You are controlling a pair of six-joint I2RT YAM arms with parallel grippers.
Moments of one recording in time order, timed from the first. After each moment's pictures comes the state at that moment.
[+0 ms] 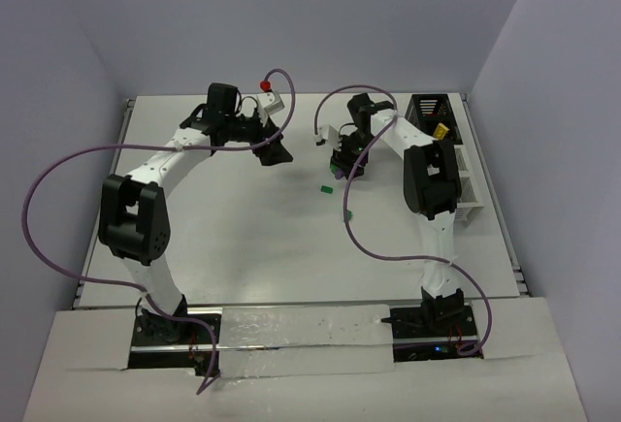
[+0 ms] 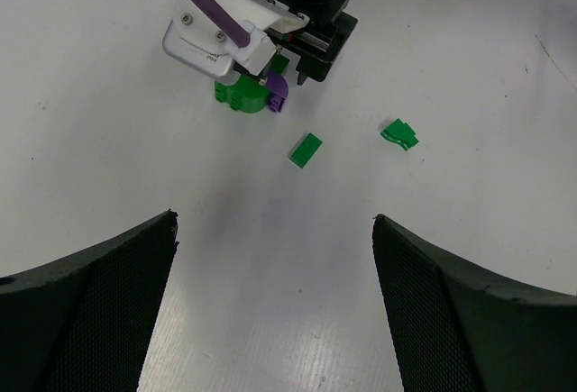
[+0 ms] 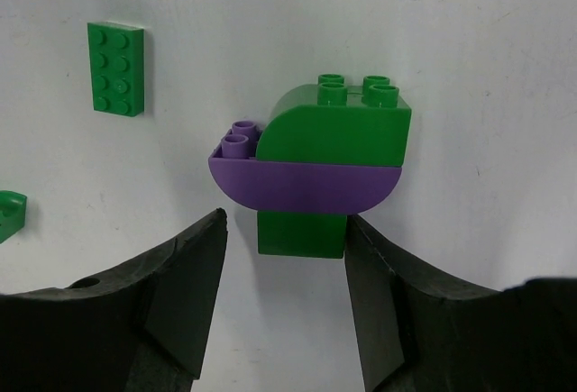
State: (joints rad) left arm -0.34 1.81 1.47 -0.33 0.87 0.38; right arm 0.30 2.26 1.86 -0.99 -0.40 -1.08
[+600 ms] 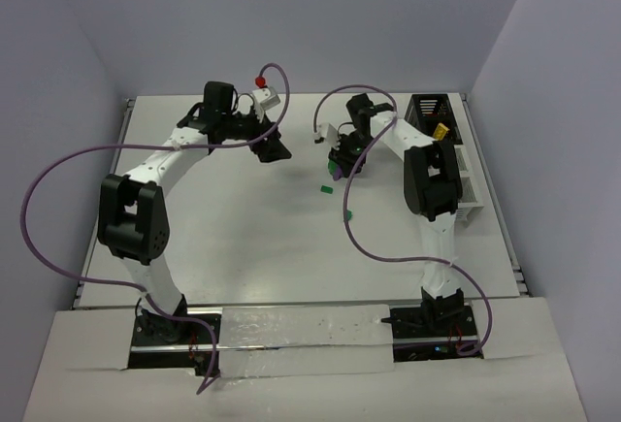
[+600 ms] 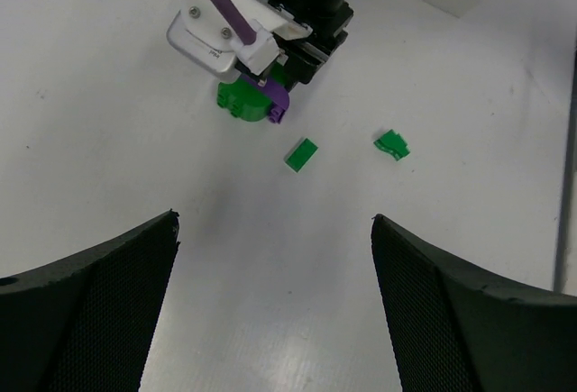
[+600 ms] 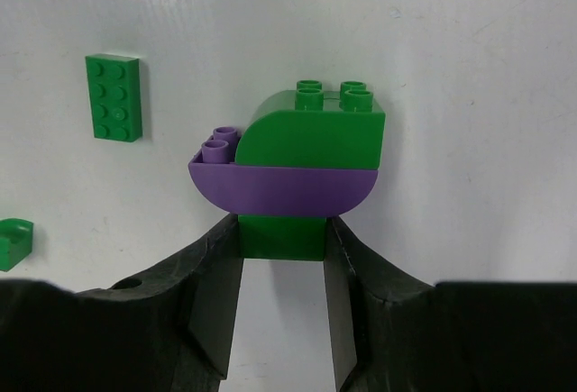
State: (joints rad) left arm -0.33 1.82 1.47 -0.32 0.88 0.32; right arm 0.30 2.25 1.83 -0.92 -0.41 -1.02
